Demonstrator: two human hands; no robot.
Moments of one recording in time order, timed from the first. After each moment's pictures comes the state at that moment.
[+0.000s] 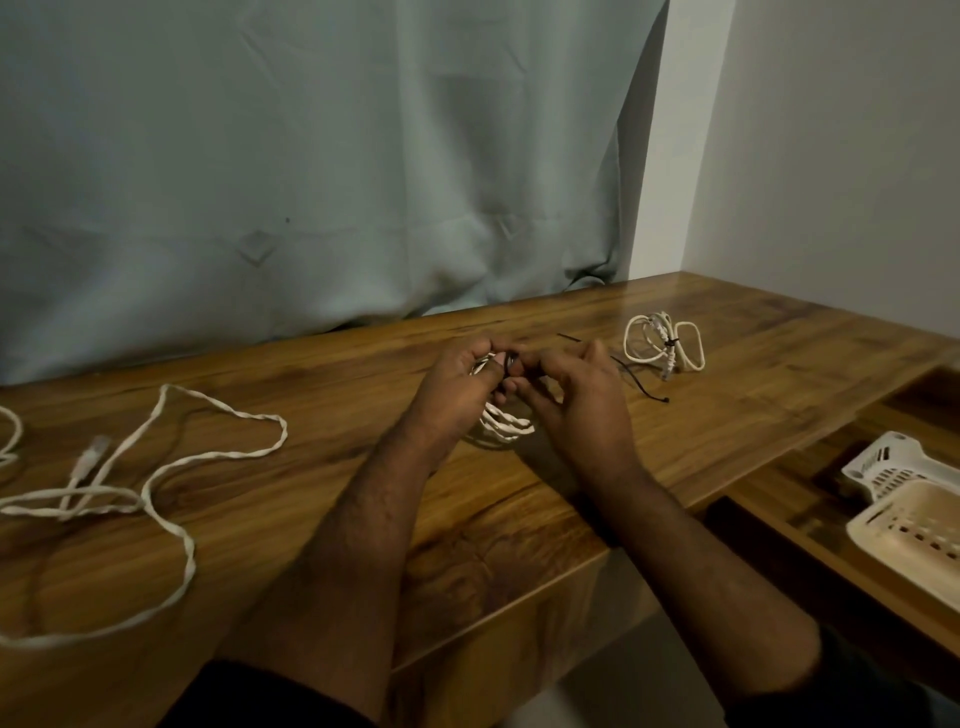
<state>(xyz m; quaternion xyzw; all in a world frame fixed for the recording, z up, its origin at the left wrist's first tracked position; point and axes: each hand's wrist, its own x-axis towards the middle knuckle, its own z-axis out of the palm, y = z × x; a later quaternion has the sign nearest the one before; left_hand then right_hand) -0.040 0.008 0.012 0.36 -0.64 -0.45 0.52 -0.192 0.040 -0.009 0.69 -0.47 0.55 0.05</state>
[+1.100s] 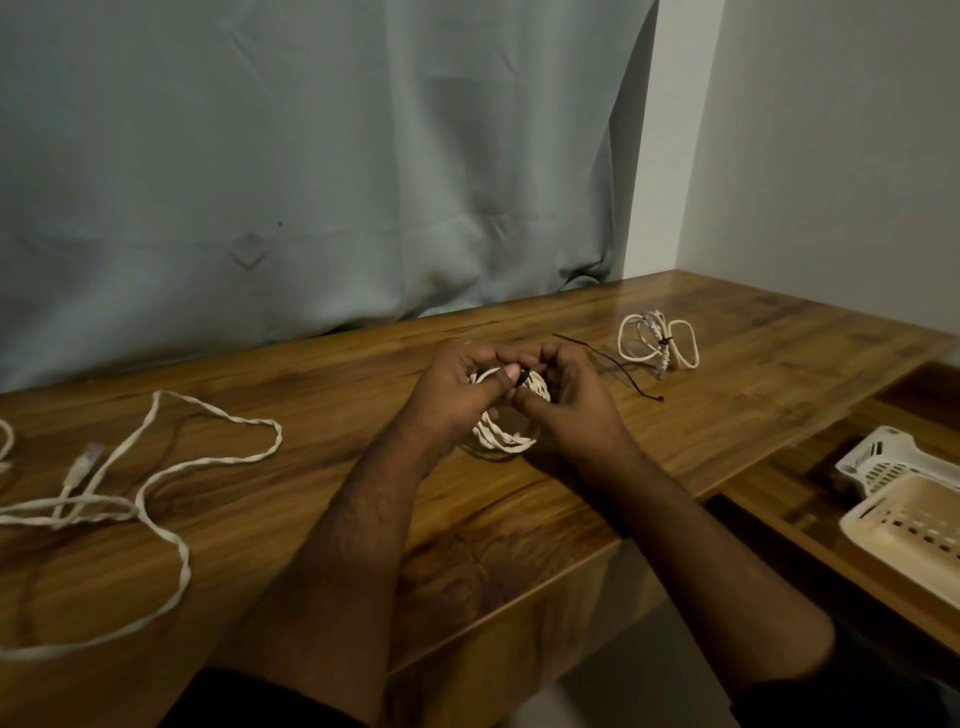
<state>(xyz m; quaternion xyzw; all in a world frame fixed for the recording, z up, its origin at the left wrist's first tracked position) -0.038 0.012 0.014 0.30 -0.70 -0.40 0.51 -0.190 0.039 -0.012 0.61 -0.40 0.62 -0.29</state>
